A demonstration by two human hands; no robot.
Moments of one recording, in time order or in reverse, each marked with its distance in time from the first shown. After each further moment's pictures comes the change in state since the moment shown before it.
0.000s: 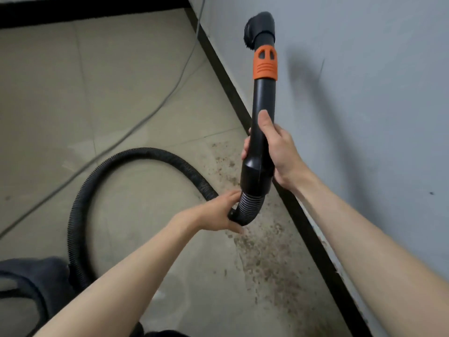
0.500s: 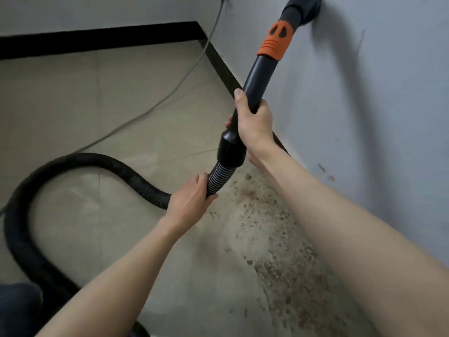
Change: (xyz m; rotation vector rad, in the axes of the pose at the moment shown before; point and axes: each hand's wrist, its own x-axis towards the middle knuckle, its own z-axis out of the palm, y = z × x) left_hand 0.021 -0.125 -0.015 0.636 0.771 -0.163; right_hand 0.077 0.075 0.067 -0.006 0.245 -0.201
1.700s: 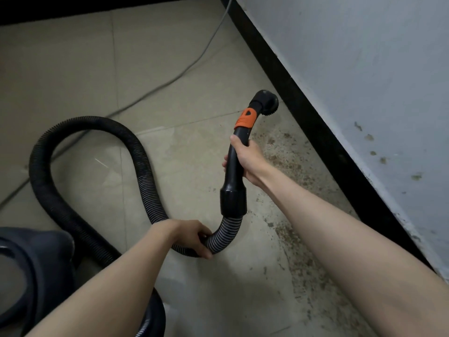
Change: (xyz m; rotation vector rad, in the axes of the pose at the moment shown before) left_hand -0.107 -0.061 0.045 -0.225 -1.194 -0.273; right_hand -0.058 0.138 0.008 0.000 -0.239 0.493
